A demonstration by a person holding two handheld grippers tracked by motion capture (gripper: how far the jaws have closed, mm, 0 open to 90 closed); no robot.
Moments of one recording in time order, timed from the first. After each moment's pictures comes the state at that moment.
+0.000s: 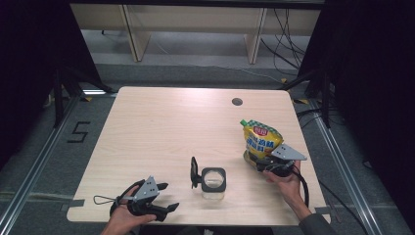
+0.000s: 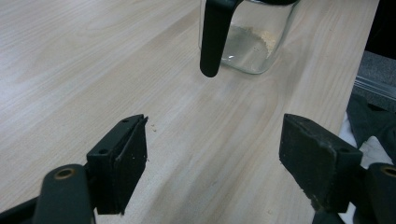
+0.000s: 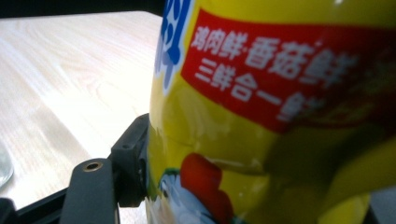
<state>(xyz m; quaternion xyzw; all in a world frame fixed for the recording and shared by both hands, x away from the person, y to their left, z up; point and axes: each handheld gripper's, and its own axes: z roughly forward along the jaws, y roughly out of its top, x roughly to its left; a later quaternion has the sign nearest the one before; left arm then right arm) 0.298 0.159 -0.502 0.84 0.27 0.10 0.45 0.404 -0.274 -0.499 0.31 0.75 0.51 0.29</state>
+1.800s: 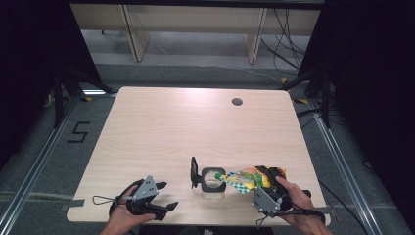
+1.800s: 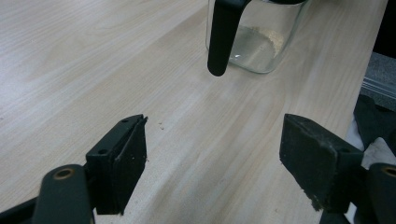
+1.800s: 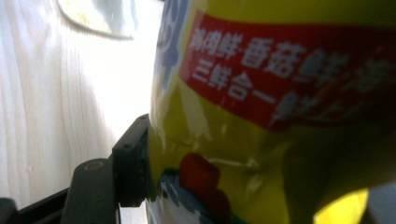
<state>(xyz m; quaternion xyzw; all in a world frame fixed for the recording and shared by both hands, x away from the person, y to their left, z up) 0.298 0.160 -0.503 0.84 0.28 0.11 0.45 0.292 -0.224 -0.442 -0.02 0.88 0.17 0.44</state>
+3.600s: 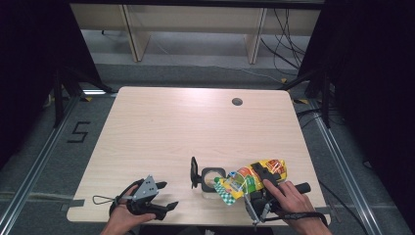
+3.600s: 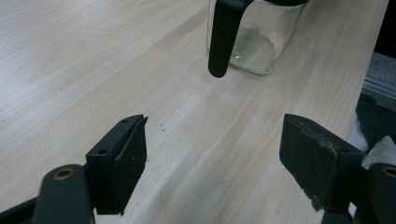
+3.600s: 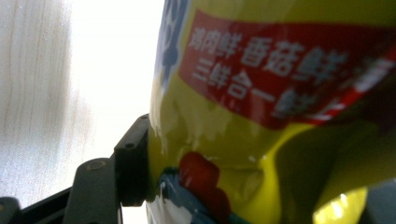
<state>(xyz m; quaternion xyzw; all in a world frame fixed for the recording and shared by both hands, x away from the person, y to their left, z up) 0.299 0.160 -0.503 0.84 0.28 0.12 0.45 0.285 -0.200 -0.437 -0.14 0.85 0.01 0.51</state>
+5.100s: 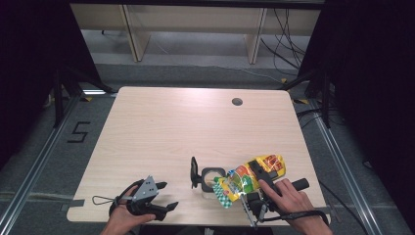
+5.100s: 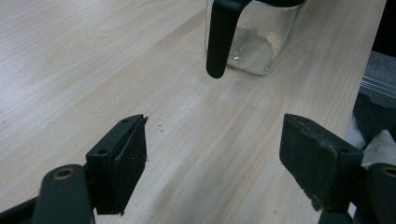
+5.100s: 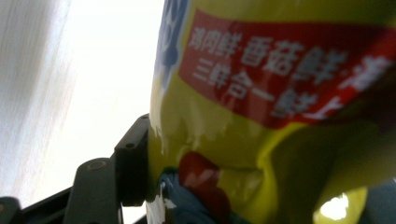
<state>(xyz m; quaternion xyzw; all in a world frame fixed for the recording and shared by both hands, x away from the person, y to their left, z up) 0.297 0.159 -0.503 0.84 0.28 0.12 0.46 0.283 -0.192 -0.434 -0.19 0.82 -0.03 0.54</state>
